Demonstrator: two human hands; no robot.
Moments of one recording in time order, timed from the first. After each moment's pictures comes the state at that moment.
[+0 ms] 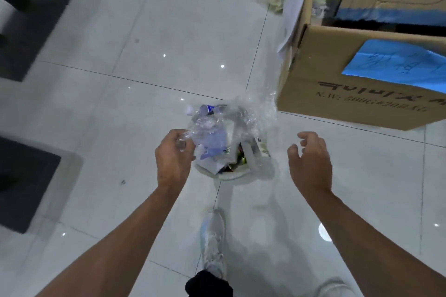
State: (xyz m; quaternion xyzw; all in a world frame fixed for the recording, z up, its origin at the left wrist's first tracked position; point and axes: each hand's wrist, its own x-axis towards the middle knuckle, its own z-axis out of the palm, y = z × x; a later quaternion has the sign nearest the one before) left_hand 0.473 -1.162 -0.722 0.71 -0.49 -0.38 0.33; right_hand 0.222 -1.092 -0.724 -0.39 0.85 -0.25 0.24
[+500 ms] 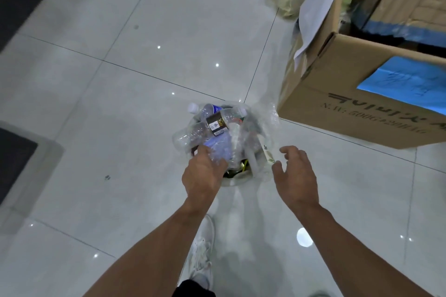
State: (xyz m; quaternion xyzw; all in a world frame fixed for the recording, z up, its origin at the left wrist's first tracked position) left_hand 0.444 -1.147 -0.780 0.79 -0.52 -0.32 0.08; right_hand 0.259 -1.105 -0.744 -0.47 0.82 -0.16 0.28
